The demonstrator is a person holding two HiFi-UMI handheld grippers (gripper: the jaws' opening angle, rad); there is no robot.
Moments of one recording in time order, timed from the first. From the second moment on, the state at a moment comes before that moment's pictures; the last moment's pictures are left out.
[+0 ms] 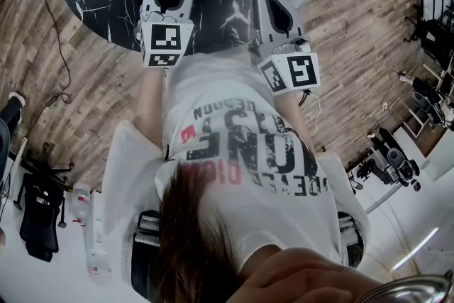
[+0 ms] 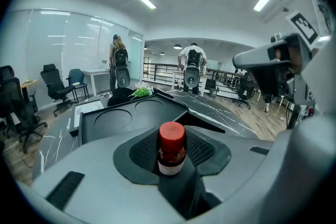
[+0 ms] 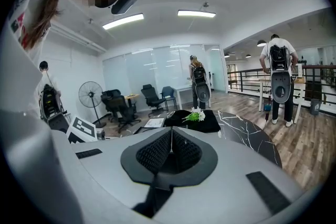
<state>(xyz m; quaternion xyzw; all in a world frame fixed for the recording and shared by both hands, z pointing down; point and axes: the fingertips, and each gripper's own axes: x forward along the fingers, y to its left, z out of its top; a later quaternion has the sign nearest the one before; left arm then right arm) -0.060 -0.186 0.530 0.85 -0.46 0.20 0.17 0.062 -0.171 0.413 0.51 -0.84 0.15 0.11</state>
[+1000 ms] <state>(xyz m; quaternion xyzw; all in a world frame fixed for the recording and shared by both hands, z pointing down) -0.053 -0.178 0.539 0.86 -0.43 0.24 0.15 0.057 -0.168 0.414 0.51 -0.84 0.15 0.11</state>
